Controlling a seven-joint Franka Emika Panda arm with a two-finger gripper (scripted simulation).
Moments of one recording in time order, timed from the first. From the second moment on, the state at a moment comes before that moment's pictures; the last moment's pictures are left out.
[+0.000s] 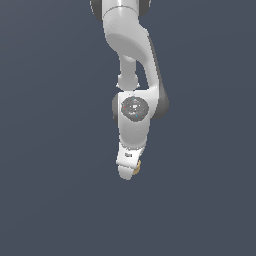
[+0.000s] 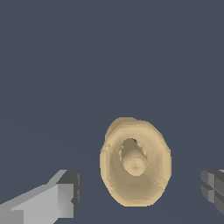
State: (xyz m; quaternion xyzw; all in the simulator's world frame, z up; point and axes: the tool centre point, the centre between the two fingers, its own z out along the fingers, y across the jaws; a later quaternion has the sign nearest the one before) arm 0.067 0.016 0.105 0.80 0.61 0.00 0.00
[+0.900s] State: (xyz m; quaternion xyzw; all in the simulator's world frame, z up) arm 0.066 0.017 0.065 0.79 0.62 0.00 0.00
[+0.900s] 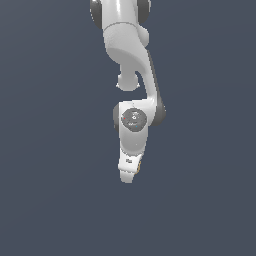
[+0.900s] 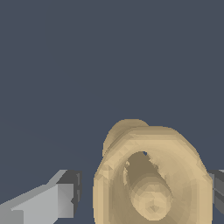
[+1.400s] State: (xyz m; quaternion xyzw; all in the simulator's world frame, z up) arm 0.068 0.017 0.052 0.79 0.62 0.00 0.00
